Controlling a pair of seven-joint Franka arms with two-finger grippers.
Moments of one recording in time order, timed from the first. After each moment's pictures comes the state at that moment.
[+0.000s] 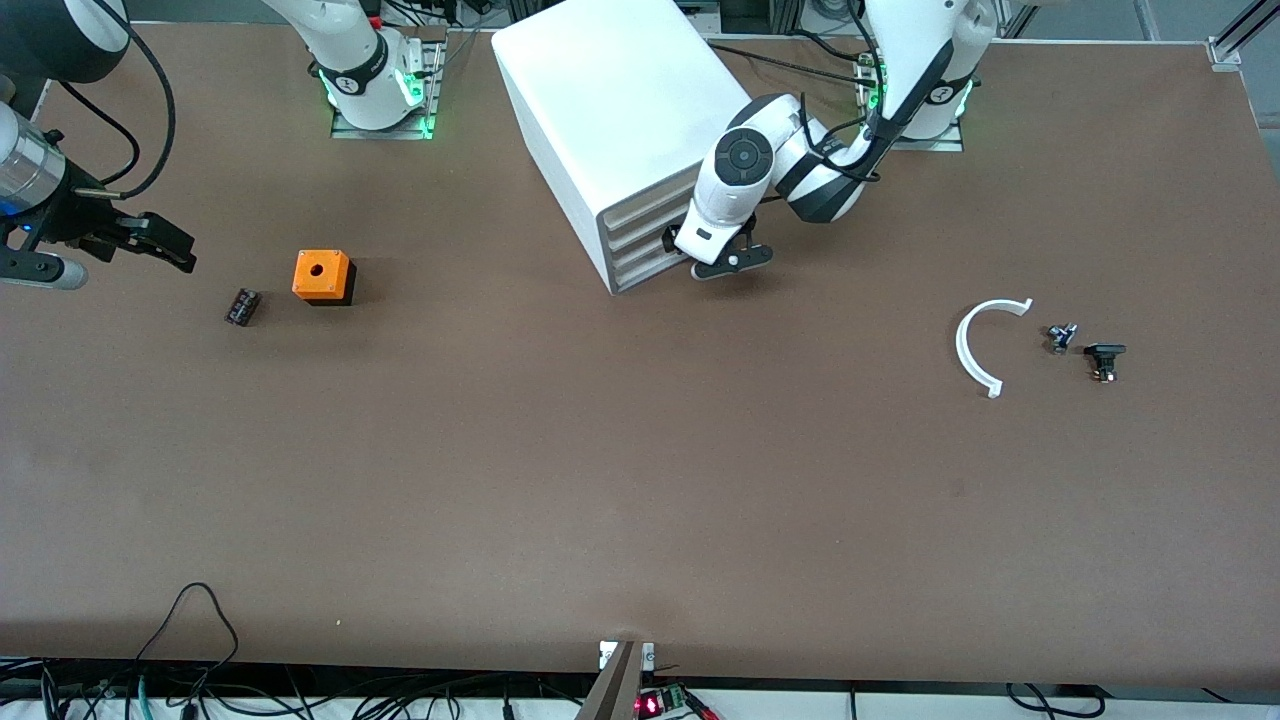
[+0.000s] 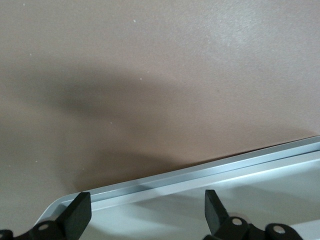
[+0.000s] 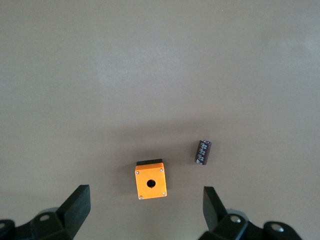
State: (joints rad) left arm -0.32 0.41 -0.51 -2.20 -0.02 2.46 -1.09; right arm 0.06 -0.07 -0.08 -1.86 -0.08 1.79 0.10
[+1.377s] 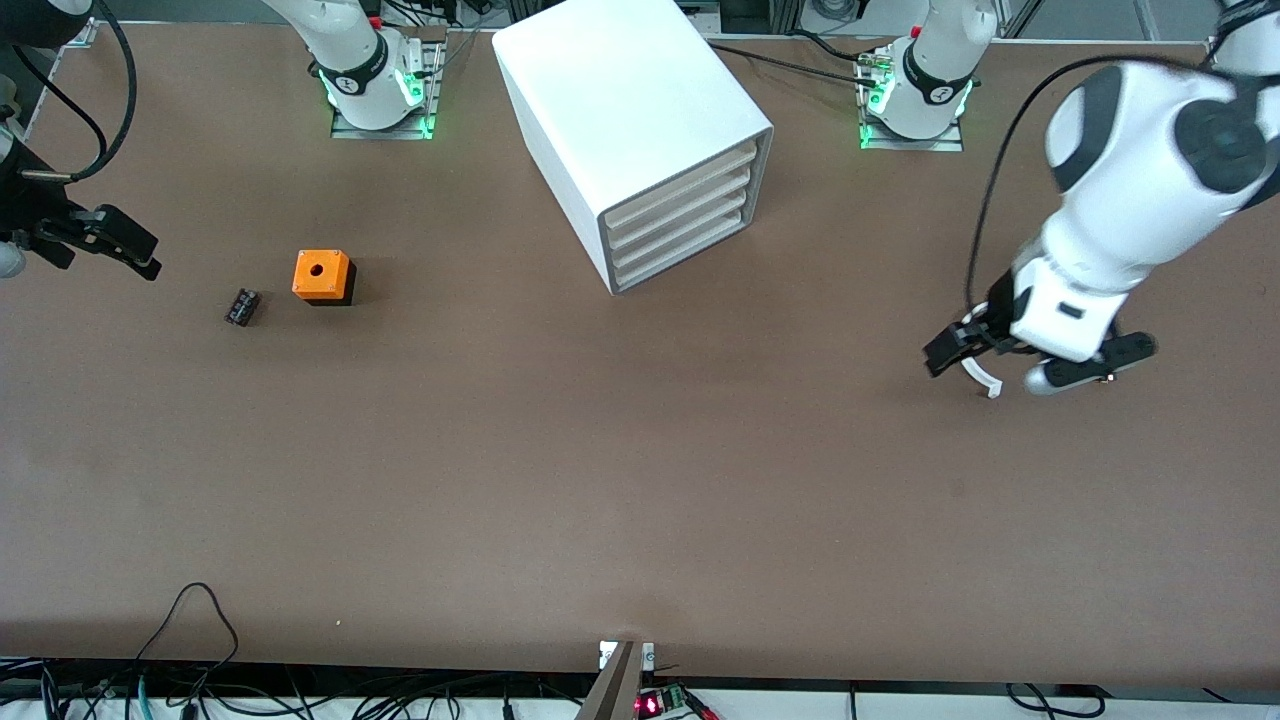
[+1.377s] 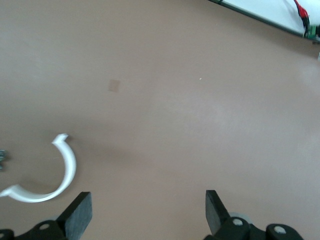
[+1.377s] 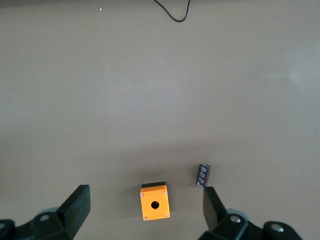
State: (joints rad) left arm 0.01 0.14 -0.19 -1.68 -0.02 1.91 -0.47; right arm 0.06 -0.06 -0.08 -1.76 -0.07 1.81 0.10
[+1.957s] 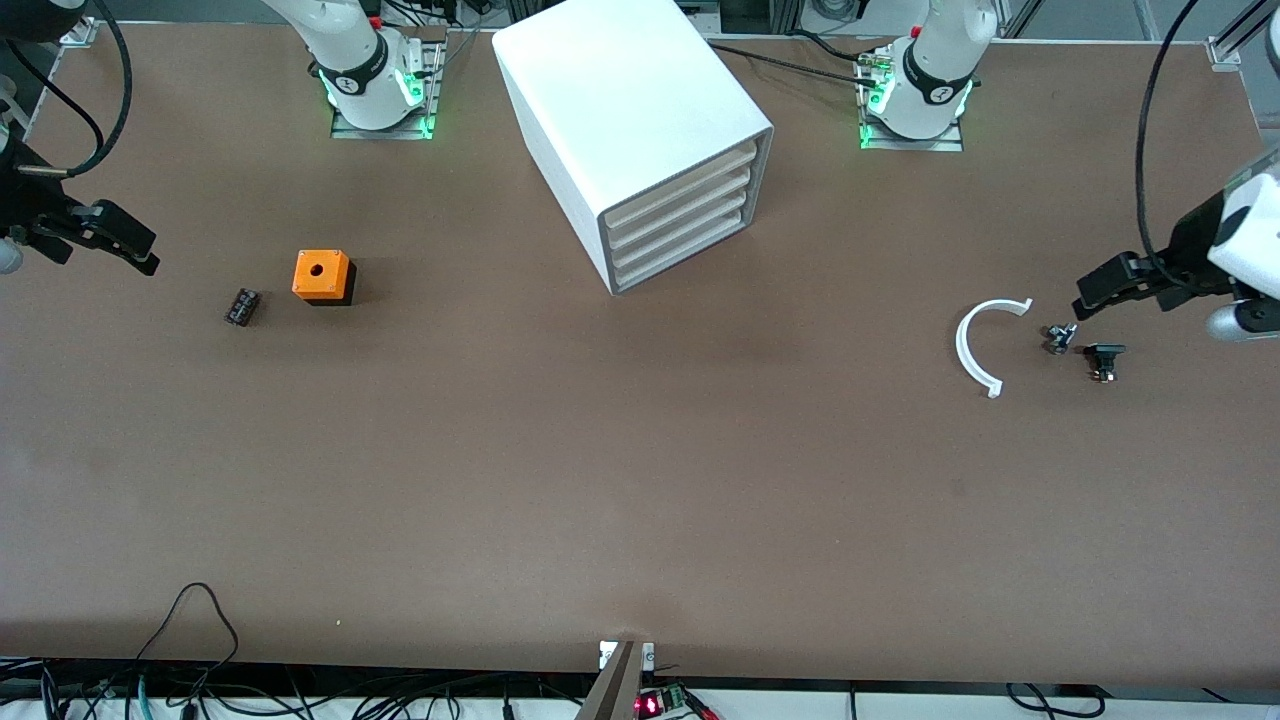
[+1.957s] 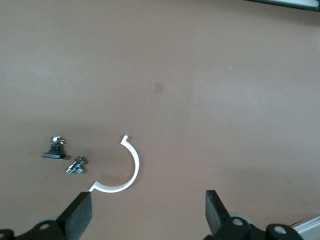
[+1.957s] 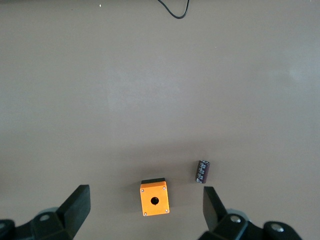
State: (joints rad) left arm 0.07 0.10 -0.07 -1.54 -0.02 1.67 -0.14; right arm 0.06 -0.06 -0.08 -1.75 -0.07 1.78 0.10
